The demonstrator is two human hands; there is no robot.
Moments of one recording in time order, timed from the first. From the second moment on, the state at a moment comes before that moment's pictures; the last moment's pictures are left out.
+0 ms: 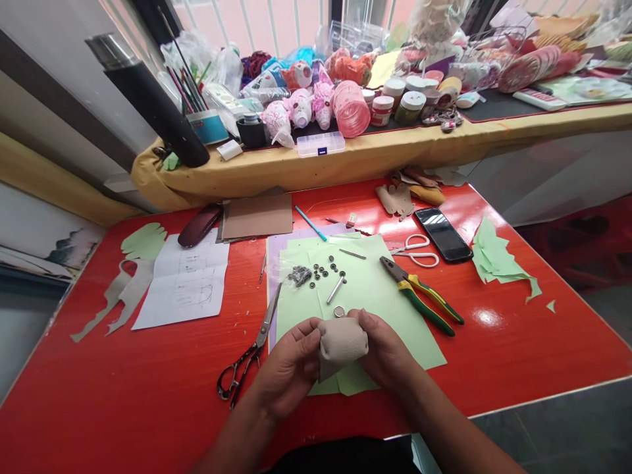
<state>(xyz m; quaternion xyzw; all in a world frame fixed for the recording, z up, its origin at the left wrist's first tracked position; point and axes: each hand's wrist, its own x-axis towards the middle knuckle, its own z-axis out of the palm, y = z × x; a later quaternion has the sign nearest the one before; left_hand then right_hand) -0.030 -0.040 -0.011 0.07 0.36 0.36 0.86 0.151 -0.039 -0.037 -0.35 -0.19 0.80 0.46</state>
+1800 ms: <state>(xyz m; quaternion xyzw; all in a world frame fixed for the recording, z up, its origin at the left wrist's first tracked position) -0.055 -0.036 -0.002 0.36 0.55 0.48 0.58 0.144 -0.027 -0.024 -0.35 -0.26 0.74 0.51</state>
